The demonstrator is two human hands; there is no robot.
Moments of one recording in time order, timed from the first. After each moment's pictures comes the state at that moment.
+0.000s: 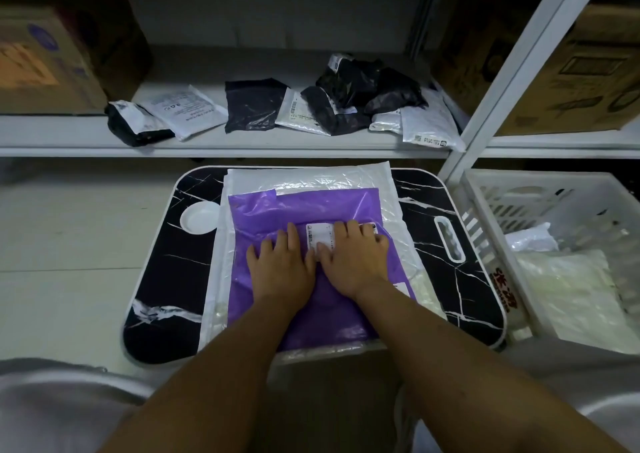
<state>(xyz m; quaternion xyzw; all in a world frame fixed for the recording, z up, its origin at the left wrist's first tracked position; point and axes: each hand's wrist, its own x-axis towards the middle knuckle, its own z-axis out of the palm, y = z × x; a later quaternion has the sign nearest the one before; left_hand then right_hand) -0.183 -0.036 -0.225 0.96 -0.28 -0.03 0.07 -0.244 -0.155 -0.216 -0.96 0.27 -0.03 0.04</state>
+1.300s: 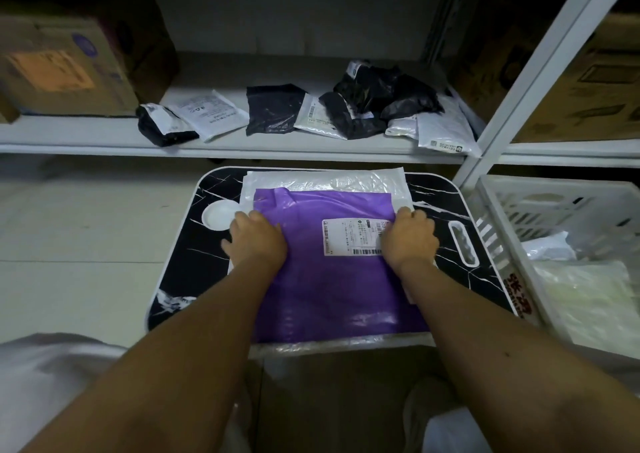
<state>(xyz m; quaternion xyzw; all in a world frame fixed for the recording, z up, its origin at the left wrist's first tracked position) -0.129 -0.014 -0.197 0.98 -0.09 -0.07 0.16 -0.249 -0.203 -0.192 -0.89 0.44 -0.06 0.12</state>
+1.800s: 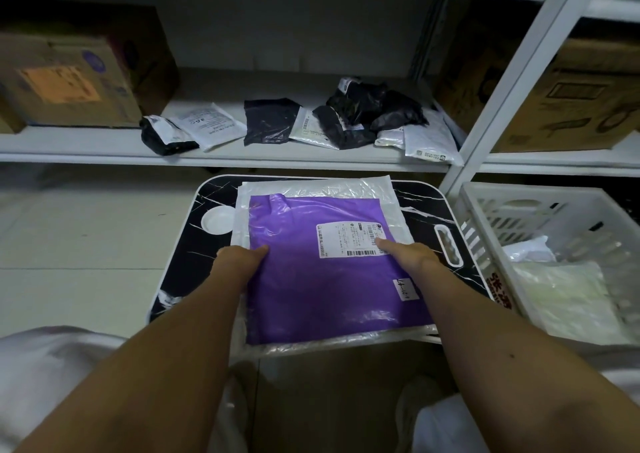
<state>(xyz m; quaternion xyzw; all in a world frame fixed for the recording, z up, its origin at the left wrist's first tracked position) -0.122 0.026 -0.209 0.88 0.07 -0.27 0.38 -0.290 -0.221 -0.185 -0.68 0.56 0.05 0.47</state>
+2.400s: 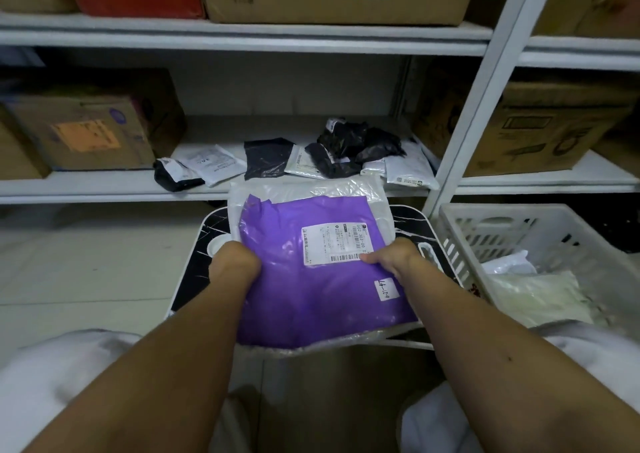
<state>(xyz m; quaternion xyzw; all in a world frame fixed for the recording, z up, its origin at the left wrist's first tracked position) -0.151 0.025 -0.130 0.95 0.02 -0.15 0.28 -0.292 -0.196 -0.128 -0.70 0.49 -0.01 0.52</state>
